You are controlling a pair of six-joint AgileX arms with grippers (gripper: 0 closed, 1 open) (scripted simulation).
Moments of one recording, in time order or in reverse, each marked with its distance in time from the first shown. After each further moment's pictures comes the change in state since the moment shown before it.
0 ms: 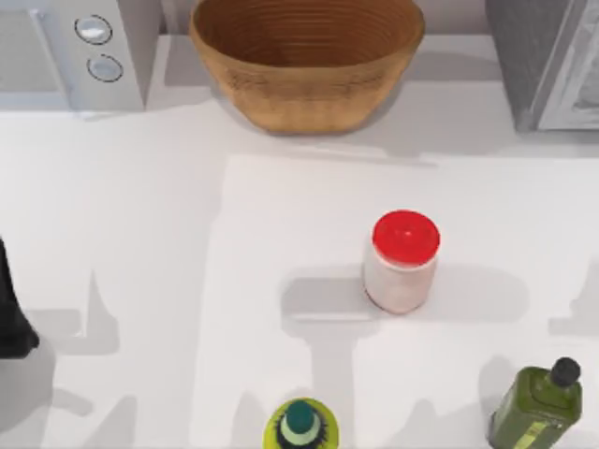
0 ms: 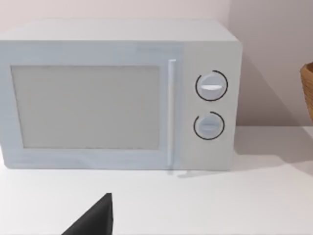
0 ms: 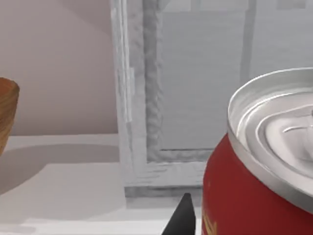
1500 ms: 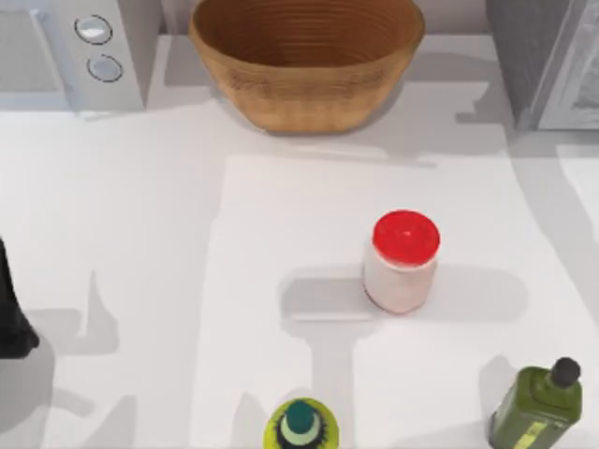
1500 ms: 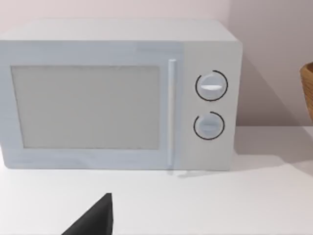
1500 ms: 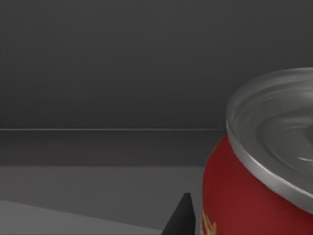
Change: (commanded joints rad) left arm 0.000 0.000 0.000 0.000 0.000 0.000; right arm 0.177 1.185 1.573 -0.374 0.154 0.006
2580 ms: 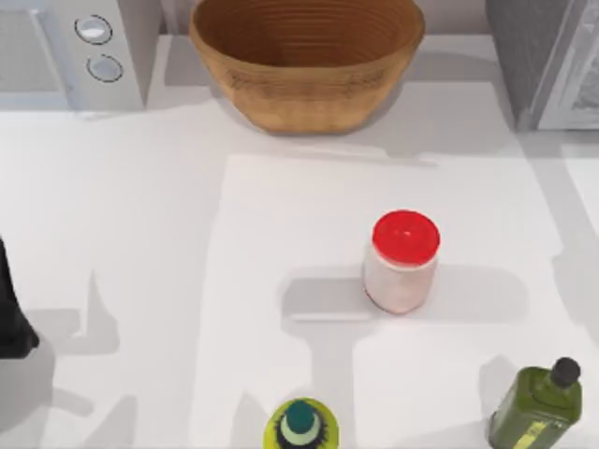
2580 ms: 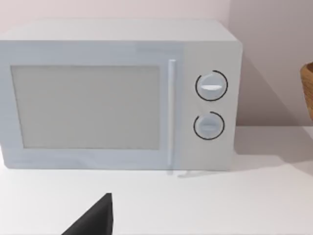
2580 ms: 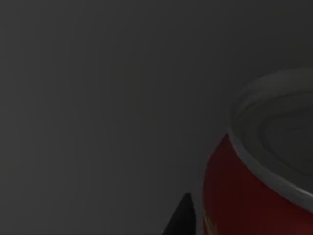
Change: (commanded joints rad) left arm 0.000 0.000 0.000 0.000 0.000 0.000; right arm -0.085 0.728 0.979 -0.243 -0.067 0.000
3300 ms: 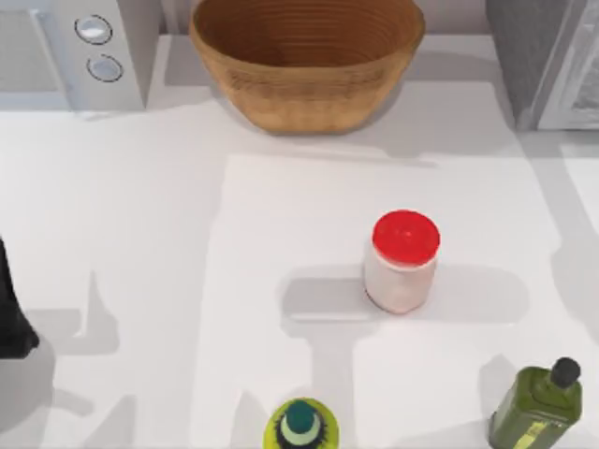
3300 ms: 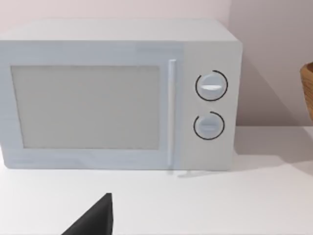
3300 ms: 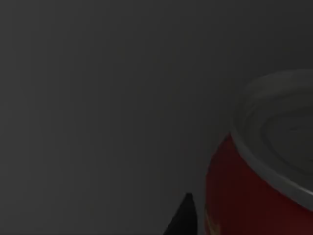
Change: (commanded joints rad) left arm 0.000 0.000 0.000 0.000 0.000 0.000; right arm 0.001 0.026 0.028 -0.009 -0.006 -0.003
